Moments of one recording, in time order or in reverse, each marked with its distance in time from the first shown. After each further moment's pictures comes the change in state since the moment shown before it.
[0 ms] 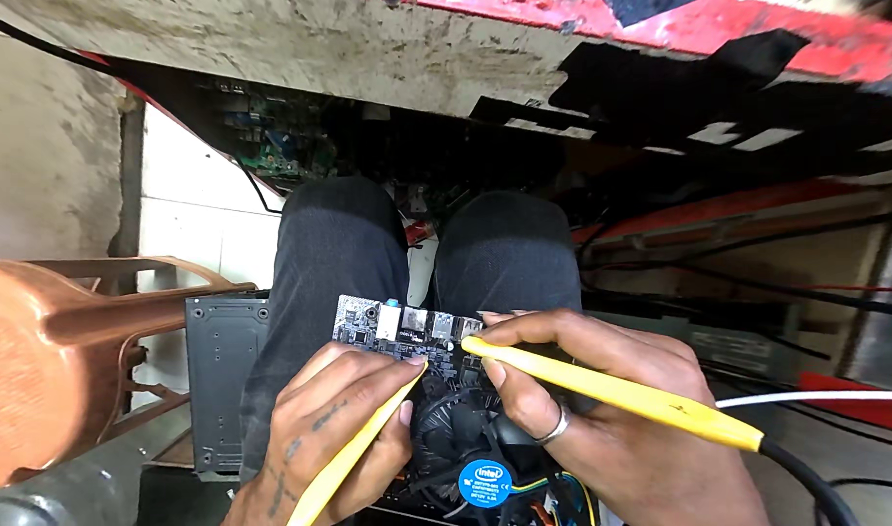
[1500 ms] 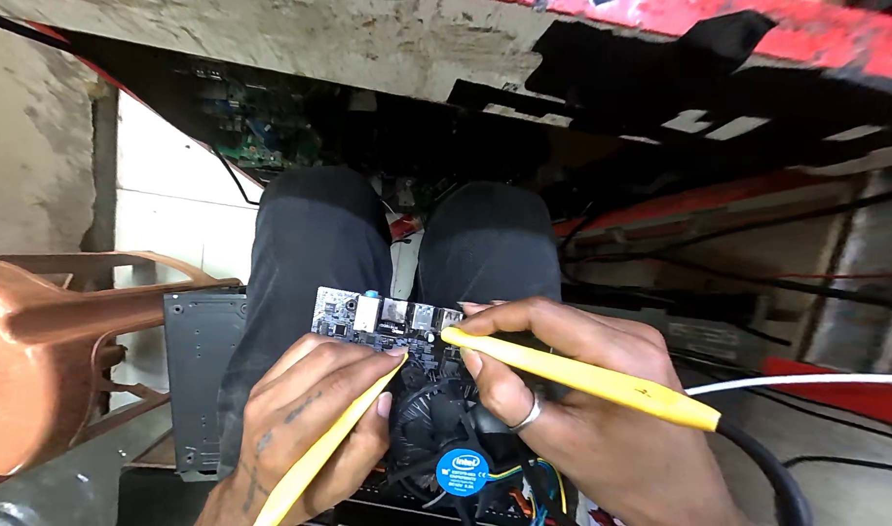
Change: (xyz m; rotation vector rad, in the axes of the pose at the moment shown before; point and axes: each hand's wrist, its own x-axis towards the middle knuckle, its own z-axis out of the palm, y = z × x) left_hand 0.002 0.001 -0.002 0.009 -0.019 0.004; right_hand 0.001 -0.005 -0.002 0.002 -0.015 0.034
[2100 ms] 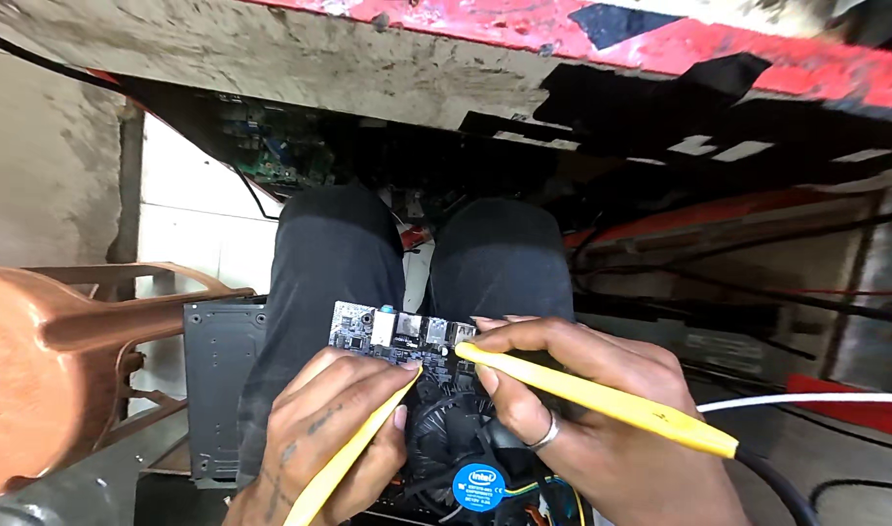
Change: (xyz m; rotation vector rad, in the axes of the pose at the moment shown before) left_hand -0.002 -0.002 0.002 0.000 0.025 -0.010; right_hand -0.003 0.007 0.003 0.057 0.015 -0.053
